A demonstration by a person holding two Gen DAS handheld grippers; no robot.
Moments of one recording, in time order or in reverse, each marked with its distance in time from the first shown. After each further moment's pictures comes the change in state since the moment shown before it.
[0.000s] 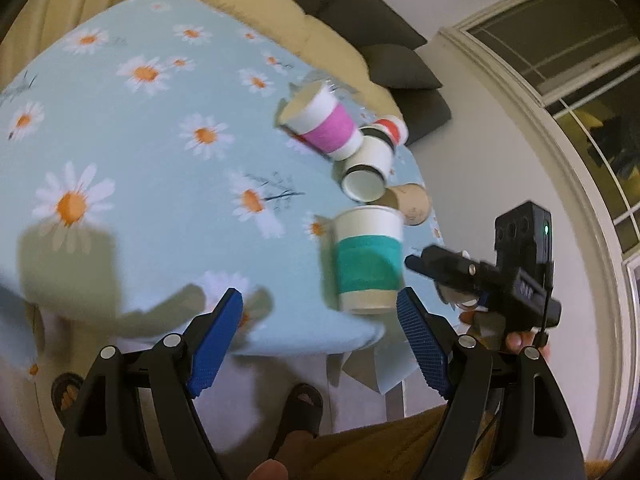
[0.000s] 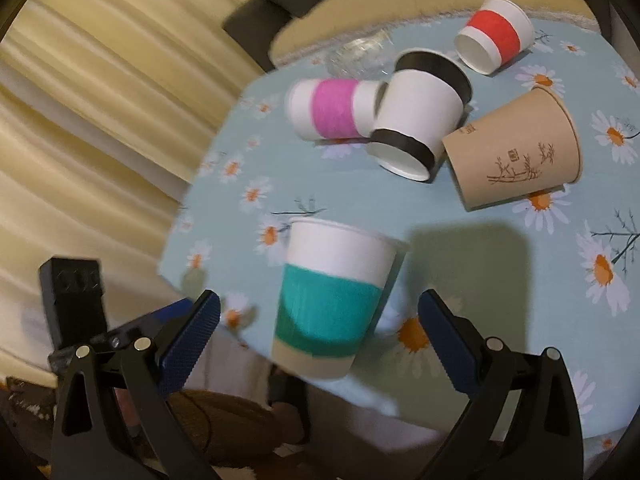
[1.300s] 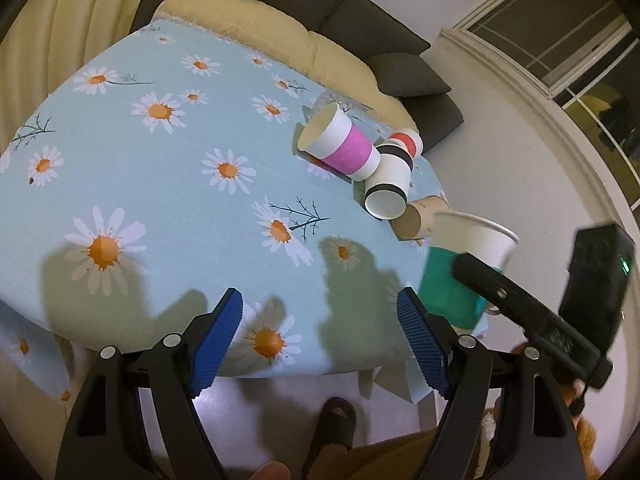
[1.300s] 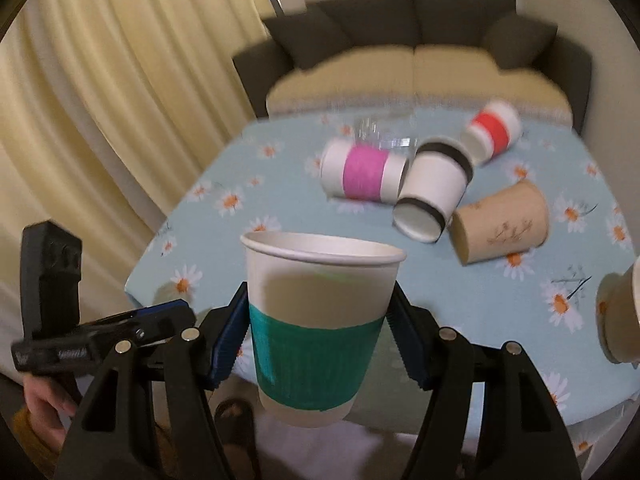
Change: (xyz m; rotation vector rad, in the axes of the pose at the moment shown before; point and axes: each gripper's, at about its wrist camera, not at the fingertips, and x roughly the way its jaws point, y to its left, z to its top) left arm -0.011 -0.002 0.010 0.084 -0.061 0.095; right arm -0.043 0.069 -0.049 -0.184 -0.351 -0.177
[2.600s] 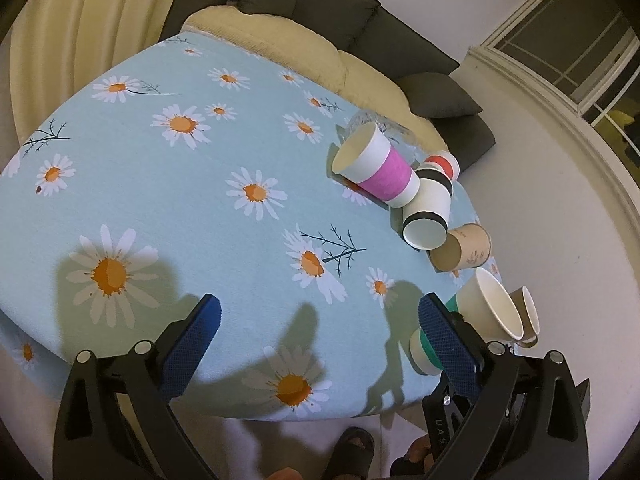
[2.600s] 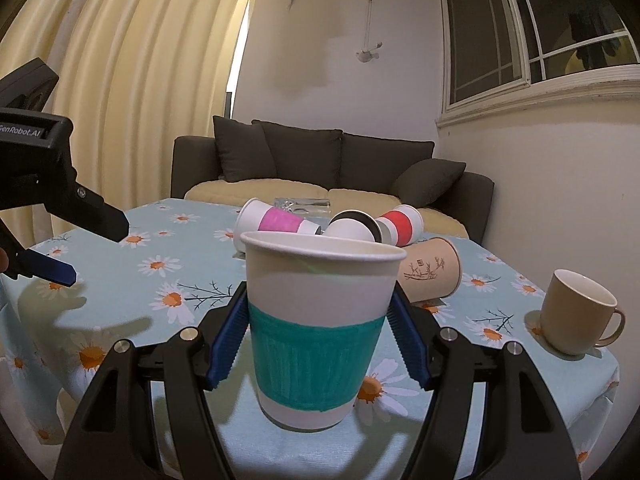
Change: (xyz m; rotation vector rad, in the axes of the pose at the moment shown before) left arm 0.024 0.008 0.008 -0.036 -0.088 0.113; right arm 0.053 0.008 -0.092 -0.189 -0.514 -0.439
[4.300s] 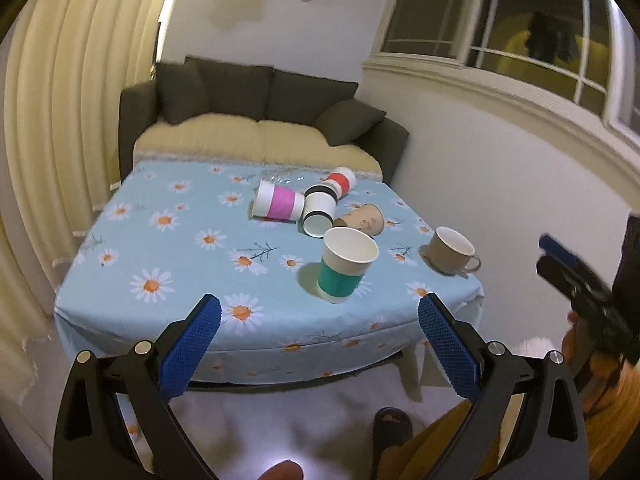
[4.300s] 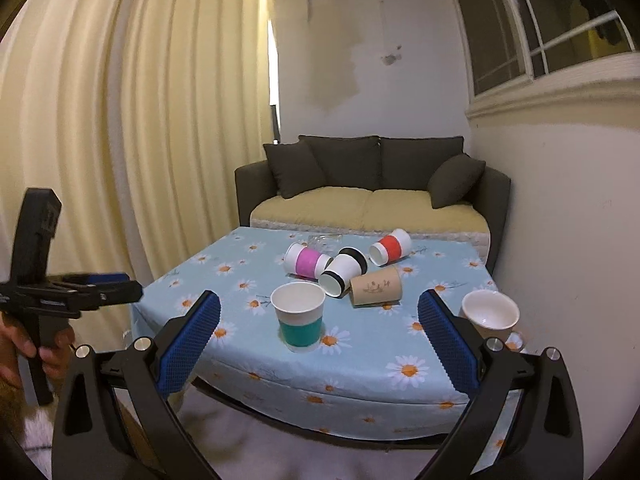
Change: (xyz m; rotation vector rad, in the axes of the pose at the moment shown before) left arm -0.177 -0.107 -0.113 0.441 -0.220 0.001; right arm -0.225 -0.124 0.101 0.065 0.052 0.253
